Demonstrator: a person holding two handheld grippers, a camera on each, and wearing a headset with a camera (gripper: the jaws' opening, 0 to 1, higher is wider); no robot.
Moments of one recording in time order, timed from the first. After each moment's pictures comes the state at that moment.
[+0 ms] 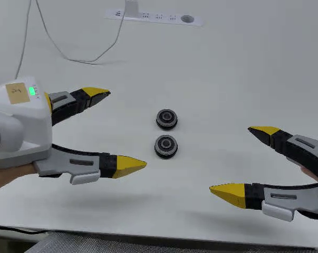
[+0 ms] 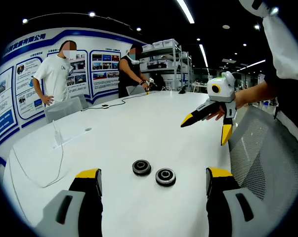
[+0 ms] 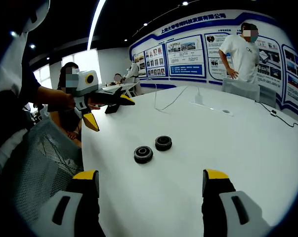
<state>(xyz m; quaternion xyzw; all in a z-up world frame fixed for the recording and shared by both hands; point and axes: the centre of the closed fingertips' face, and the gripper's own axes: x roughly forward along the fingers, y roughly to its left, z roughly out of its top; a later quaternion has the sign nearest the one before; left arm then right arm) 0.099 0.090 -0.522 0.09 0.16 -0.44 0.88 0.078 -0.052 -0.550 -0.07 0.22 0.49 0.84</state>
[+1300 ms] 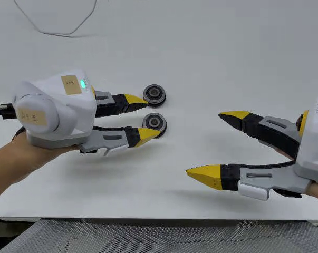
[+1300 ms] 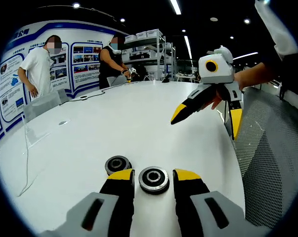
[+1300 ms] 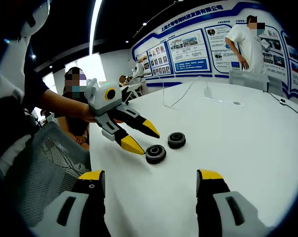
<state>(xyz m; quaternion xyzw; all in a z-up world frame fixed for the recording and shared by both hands) 0.106 0.036 -0.583 0.12 0.19 -0.51 0.83 0.069 -0.030 -0.563 -0.03 0.24 0.51 0.82</state>
